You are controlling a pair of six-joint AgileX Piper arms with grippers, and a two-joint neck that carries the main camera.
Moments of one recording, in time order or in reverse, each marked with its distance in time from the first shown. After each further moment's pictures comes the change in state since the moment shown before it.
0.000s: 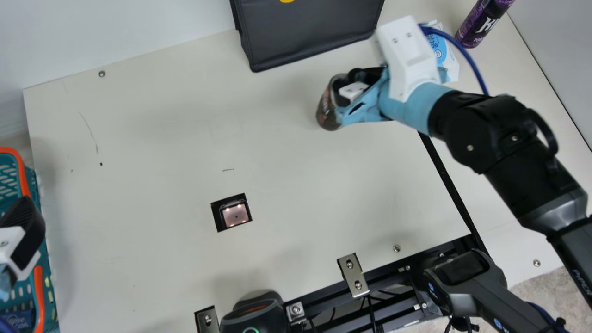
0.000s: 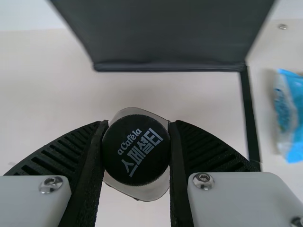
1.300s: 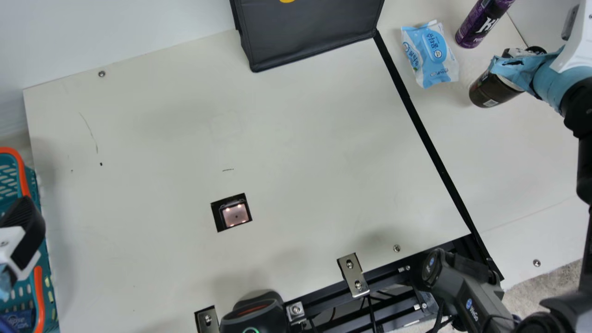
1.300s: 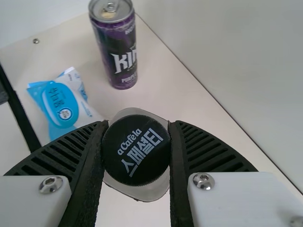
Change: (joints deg) left arm 0.0 0.0 0.0 0.0 0.0 0.0; right arm -42.5 5.4 -1.7 -4.5 -5.0 -5.8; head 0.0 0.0
